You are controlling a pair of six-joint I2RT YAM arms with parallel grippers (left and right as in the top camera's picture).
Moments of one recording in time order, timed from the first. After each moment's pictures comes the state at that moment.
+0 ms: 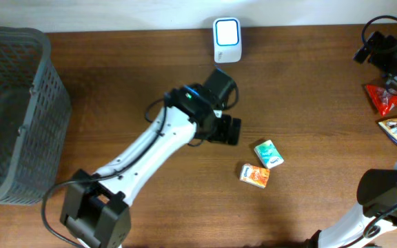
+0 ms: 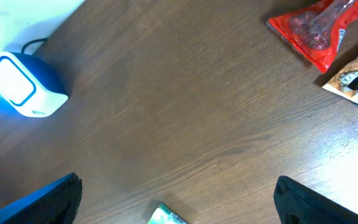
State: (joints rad) left arm -0.68 1.84 1.58 -1.00 0.13 -0.48; right arm -0.38 1.92 2.23 -1.44 -0.20 0.29
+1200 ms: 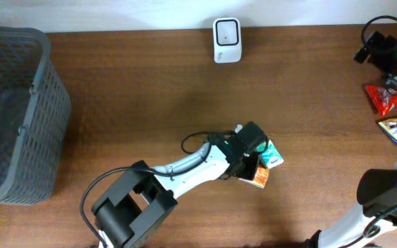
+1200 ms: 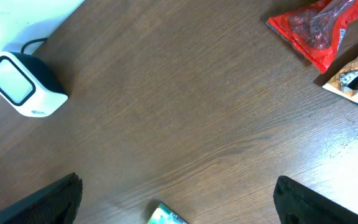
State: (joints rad) left arm -0.91 1.97 1.29 -0.53 0.16 -0.58; right arm -0.38 1.92 2.23 -1.44 -0.20 0.29
